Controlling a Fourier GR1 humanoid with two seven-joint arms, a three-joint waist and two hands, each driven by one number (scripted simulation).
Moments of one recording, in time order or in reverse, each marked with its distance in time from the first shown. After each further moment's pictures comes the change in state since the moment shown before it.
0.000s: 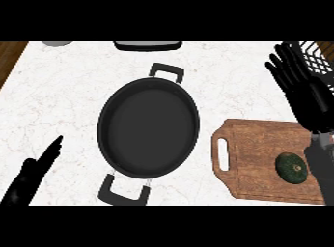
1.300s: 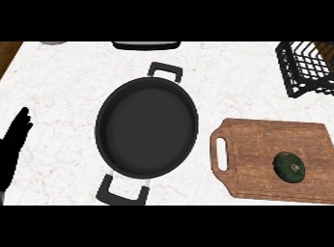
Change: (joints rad) left arm -0.030 0.011 0.166 -0.156 0.017 0.171 -0.014; right arm 0.901 0.076 -0.076 -0.245 0.863 -1.007 0.352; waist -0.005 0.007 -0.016
